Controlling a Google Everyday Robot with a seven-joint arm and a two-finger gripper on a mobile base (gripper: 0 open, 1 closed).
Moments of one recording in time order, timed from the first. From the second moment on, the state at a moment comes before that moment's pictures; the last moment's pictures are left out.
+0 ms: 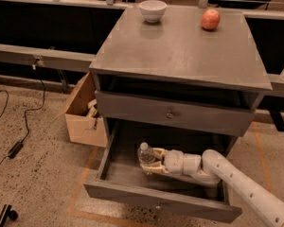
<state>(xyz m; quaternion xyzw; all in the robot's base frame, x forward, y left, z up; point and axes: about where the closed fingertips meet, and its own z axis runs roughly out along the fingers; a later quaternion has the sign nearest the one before) 0.566 -0.027 0.485 -0.50 0.54 0.38 0.55</state>
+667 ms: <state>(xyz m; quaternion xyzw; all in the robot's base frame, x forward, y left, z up) 0.571 -0.011 0.470 -0.46 0.55 0.41 0.56</state>
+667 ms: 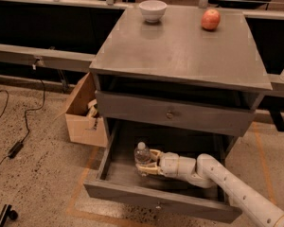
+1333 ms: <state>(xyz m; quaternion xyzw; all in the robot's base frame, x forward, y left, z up) 0.579 0.002 0.458 -0.46 0.56 0.41 0.56</state>
